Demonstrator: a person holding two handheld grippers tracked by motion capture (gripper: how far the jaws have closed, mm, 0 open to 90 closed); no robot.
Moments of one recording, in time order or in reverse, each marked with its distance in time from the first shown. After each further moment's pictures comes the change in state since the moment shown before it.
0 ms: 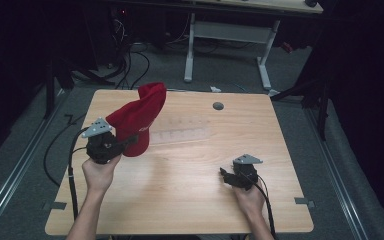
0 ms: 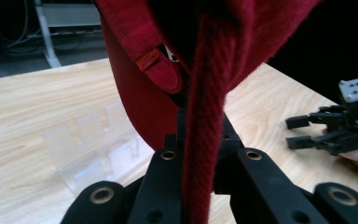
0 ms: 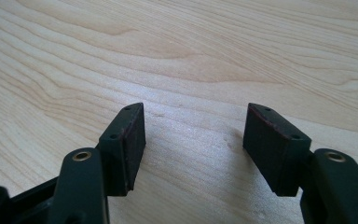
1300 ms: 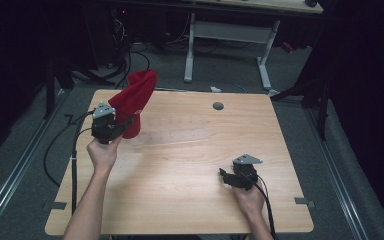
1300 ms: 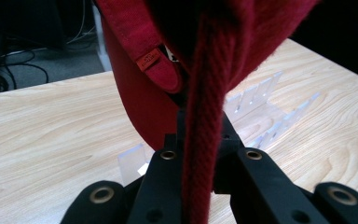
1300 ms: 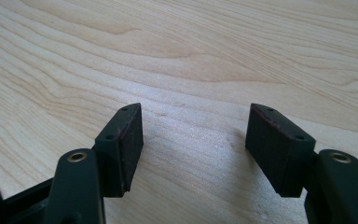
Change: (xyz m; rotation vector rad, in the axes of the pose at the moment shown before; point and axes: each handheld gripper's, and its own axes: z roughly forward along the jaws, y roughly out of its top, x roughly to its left) left arm 0.051 0.011 0.055 -0.059 0.160 0.059; right arm 0.001 0.000 0.000 0.001 0.006 -0.003
